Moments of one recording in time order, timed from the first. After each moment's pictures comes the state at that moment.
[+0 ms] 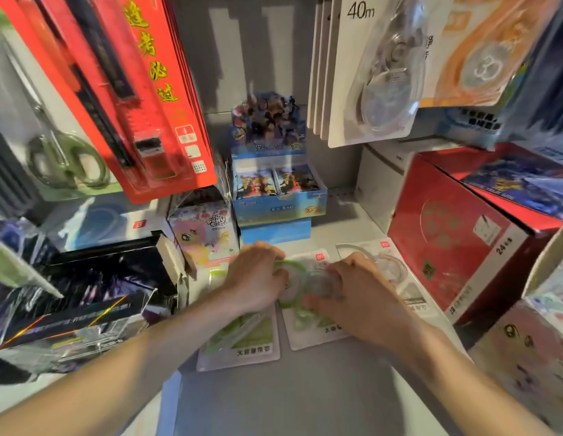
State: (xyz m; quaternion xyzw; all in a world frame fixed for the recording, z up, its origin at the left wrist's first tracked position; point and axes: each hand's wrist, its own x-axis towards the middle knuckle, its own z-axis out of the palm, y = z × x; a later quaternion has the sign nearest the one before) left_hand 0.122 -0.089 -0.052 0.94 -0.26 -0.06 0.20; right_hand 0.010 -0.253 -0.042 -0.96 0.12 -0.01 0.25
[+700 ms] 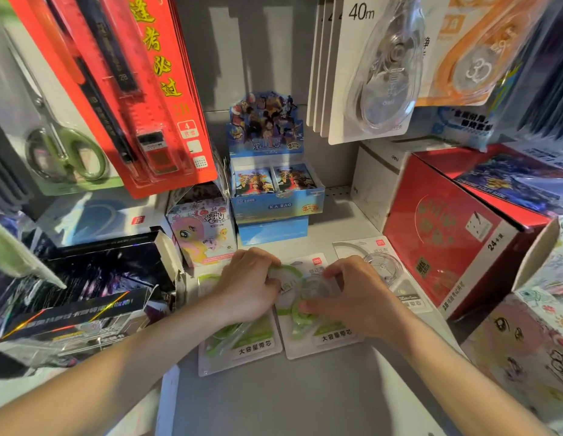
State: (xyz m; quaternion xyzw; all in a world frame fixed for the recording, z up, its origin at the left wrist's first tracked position) left_hand 0.109 -0.071 -0.053 0.94 -0.28 -0.09 0.18; right_hand 0.007 -0.252 -0.037 -0.93 0.16 -0.01 0.33
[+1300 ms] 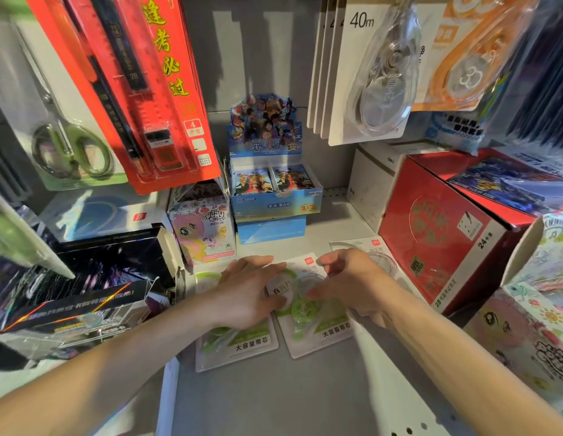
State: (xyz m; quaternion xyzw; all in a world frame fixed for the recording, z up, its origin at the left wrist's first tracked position) left_hand 0.093 -0.061 -0.040 0.92 -0.33 -0.17 0.12; right_hand 0.015 -0.248 -0.018 -0.82 0.22 0.06 0.53
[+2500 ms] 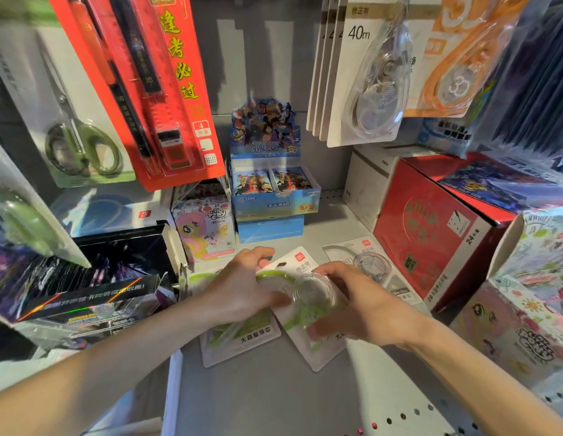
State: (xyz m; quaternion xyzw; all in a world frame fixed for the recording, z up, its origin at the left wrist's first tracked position) left_hand 0.079 -0.055 -0.029 0.89 -0.22 -0.15 0.36; right_hand -0.027 -0.251 -0.017 -0.92 0.08 0.08 0.38
